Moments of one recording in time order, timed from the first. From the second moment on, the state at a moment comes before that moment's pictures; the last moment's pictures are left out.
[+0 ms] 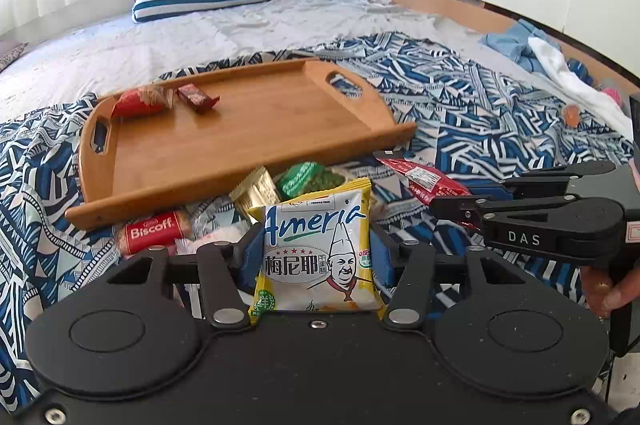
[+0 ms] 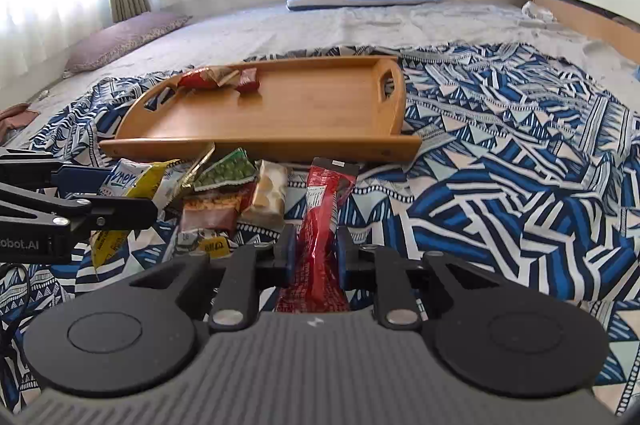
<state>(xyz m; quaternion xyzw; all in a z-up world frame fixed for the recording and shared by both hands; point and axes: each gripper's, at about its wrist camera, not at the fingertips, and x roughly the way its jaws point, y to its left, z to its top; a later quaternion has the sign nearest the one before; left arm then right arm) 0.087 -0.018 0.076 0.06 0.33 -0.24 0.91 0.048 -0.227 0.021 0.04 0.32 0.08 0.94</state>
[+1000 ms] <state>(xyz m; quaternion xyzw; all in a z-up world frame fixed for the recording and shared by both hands) 0.179 -0.029 0.131 0.00 0.25 -0.19 0.95 0.123 -0.241 0.072 0.08 0.27 0.08 0.96</state>
